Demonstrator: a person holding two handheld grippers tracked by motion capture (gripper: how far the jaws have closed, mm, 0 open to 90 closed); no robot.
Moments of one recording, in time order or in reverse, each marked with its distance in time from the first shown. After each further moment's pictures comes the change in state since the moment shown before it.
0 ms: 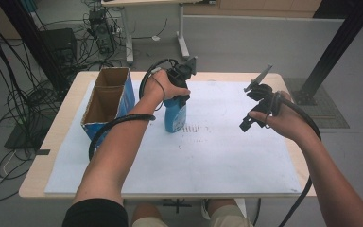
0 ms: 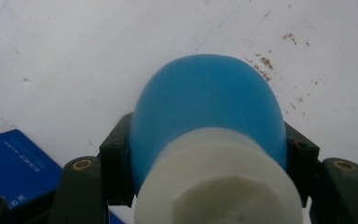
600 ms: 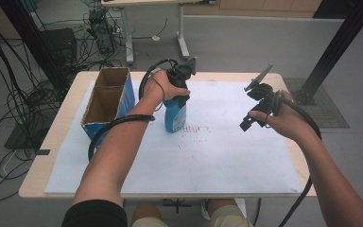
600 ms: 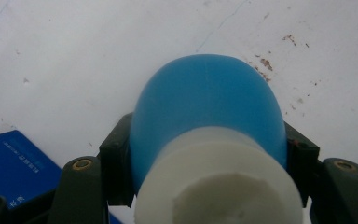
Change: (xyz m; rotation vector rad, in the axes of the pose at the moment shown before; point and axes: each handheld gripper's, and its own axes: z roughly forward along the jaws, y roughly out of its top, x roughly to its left) left arm -0.001 -0.003 0.000 -0.011 0.001 -0.004; right arm 0.001 0.000 -0.001 -0.003 0.000 0.002
